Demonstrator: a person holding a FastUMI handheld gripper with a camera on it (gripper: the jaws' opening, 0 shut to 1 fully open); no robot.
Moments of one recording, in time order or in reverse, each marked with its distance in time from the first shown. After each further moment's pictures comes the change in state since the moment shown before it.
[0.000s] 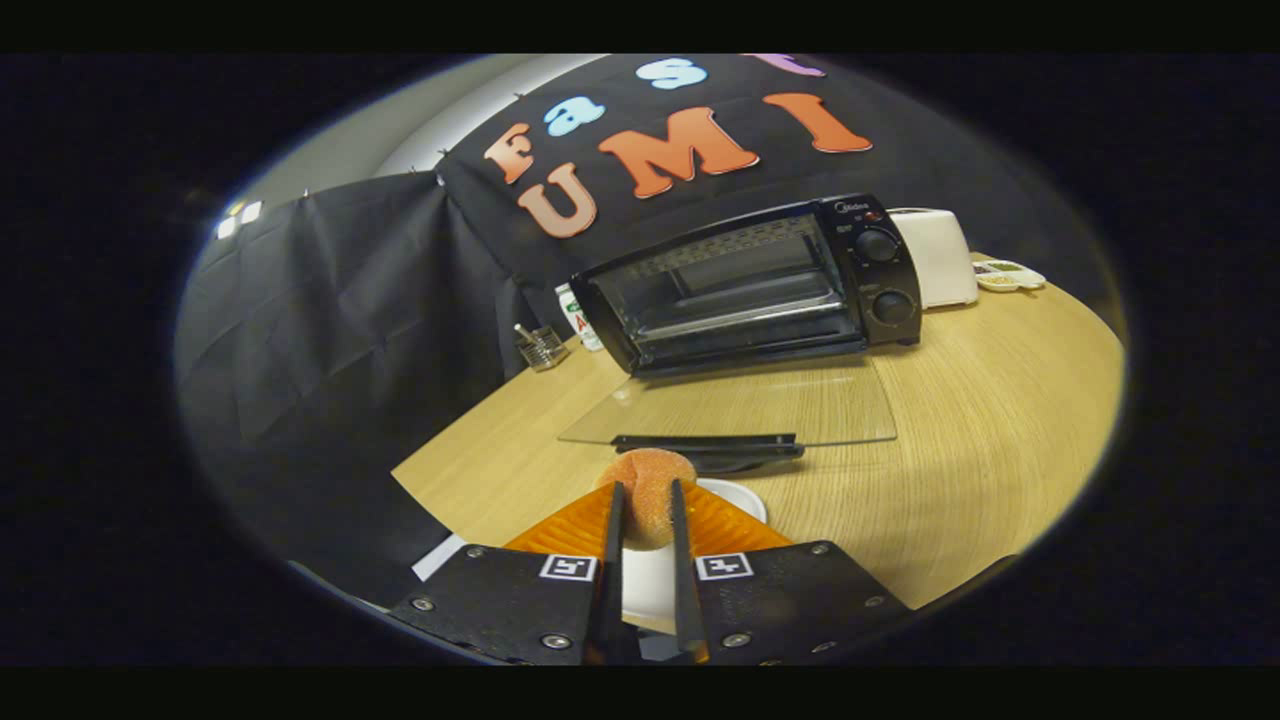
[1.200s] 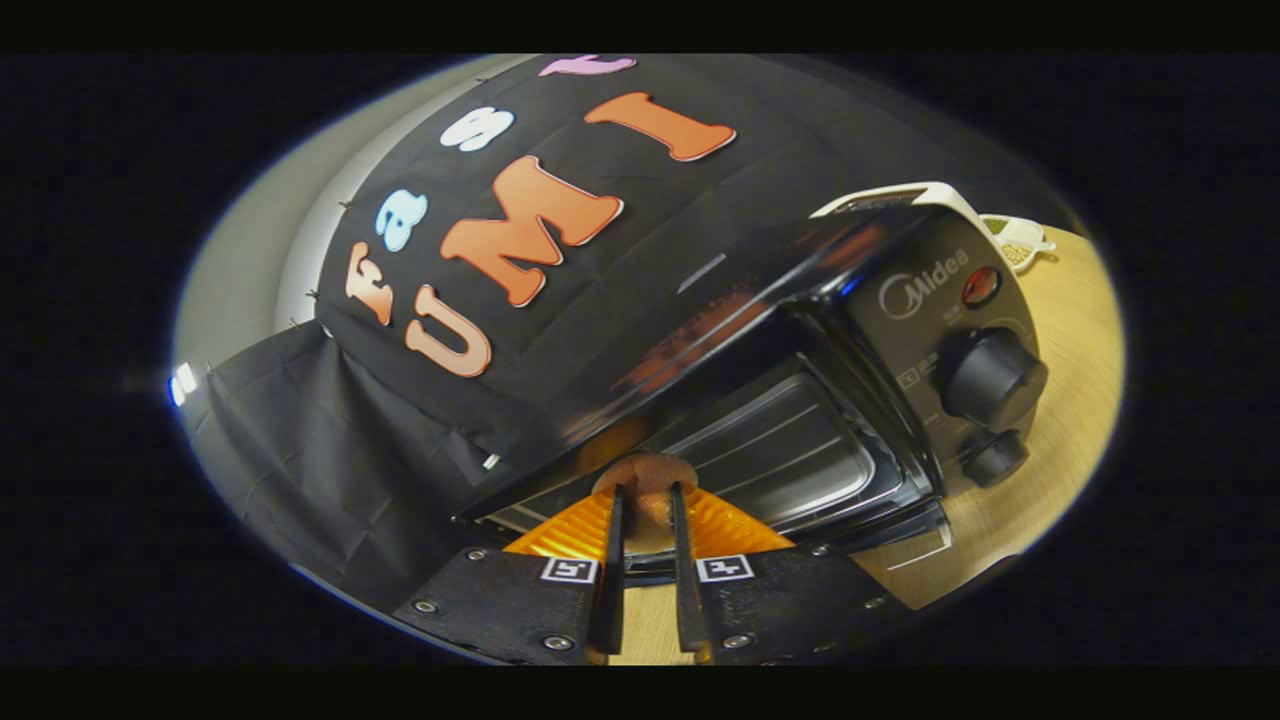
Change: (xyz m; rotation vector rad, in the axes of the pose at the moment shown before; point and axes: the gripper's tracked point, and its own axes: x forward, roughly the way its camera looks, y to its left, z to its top) arm 0.167 -0.064 0.161 0.415 -0.217 -0.077
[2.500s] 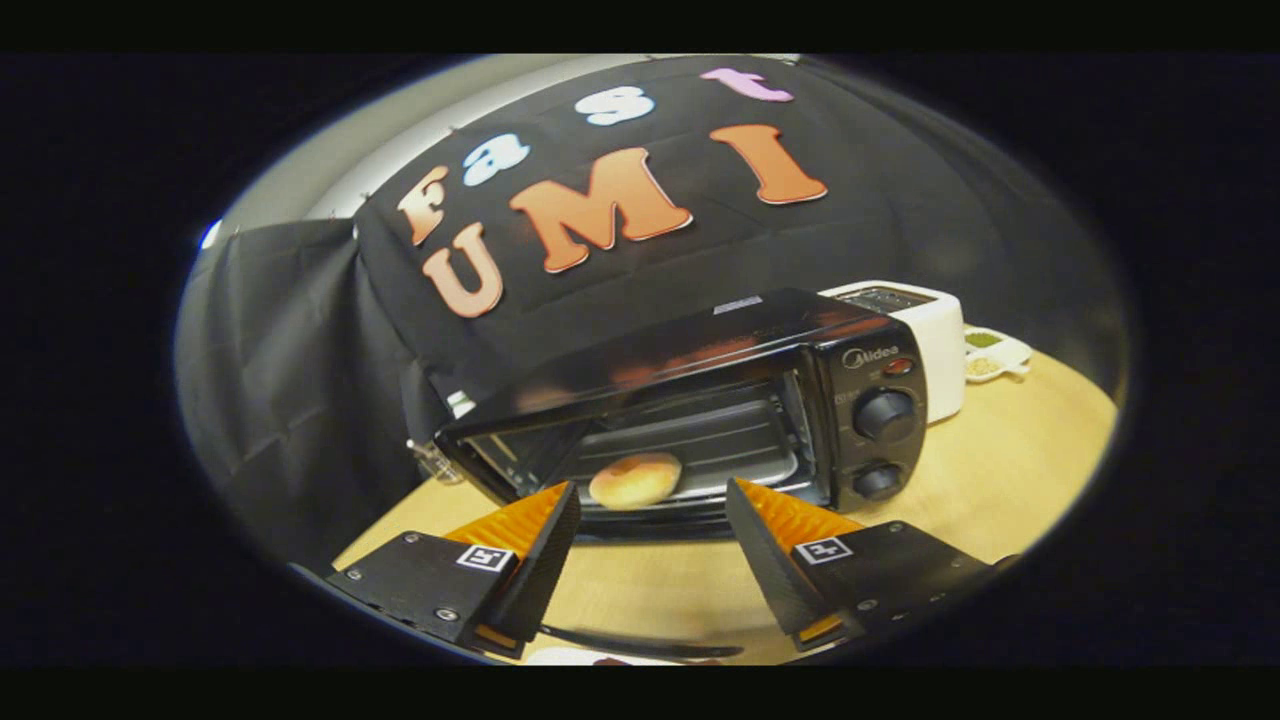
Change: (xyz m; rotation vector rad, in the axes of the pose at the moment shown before) arm -0.087 -0.007 -0.019 -0.498 -0.022 -0.138
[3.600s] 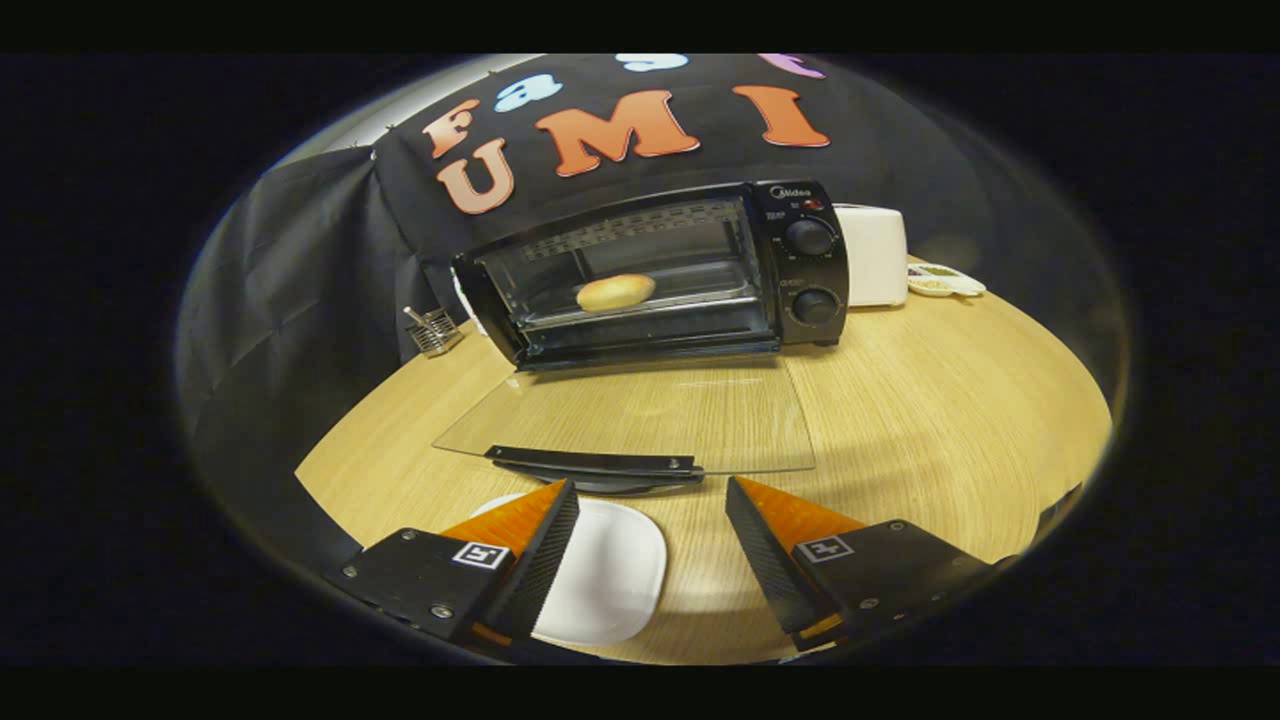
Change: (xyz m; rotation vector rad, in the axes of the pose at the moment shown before) arm -0.078 -0.021 -0.136 -0.050 0.298 -0.047
